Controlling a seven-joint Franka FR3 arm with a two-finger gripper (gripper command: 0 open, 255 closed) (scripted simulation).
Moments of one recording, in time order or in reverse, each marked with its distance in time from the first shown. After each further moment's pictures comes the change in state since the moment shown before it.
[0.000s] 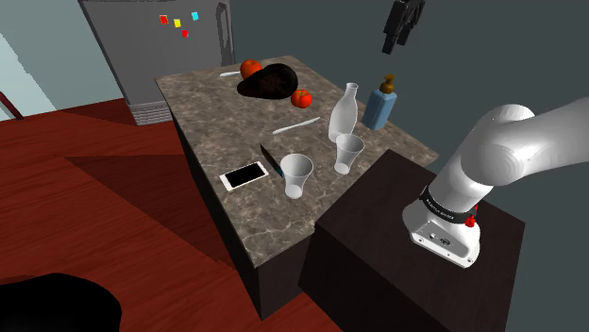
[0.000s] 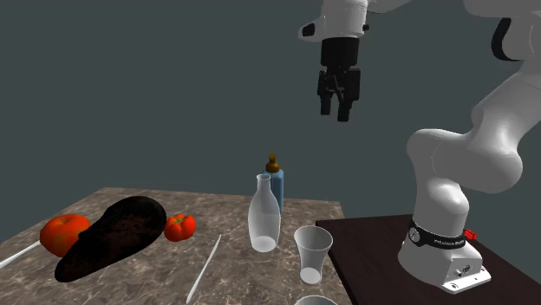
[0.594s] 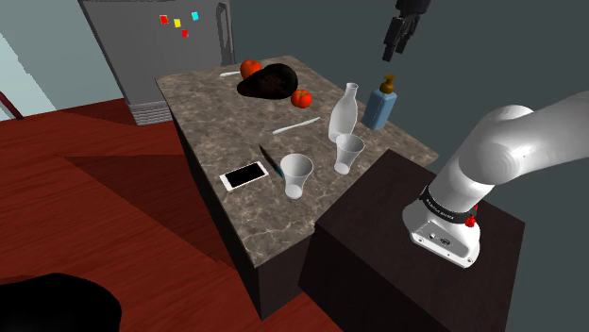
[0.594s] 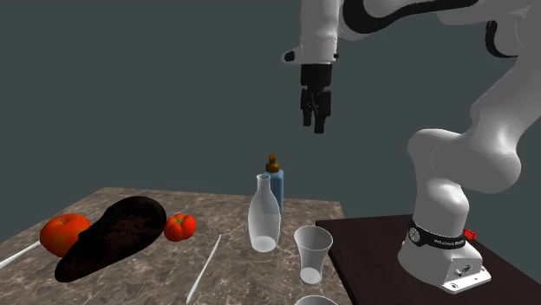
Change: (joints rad) arm -0.051 0.095 -0.142 -0.043 -0.088 0.143 -0.134
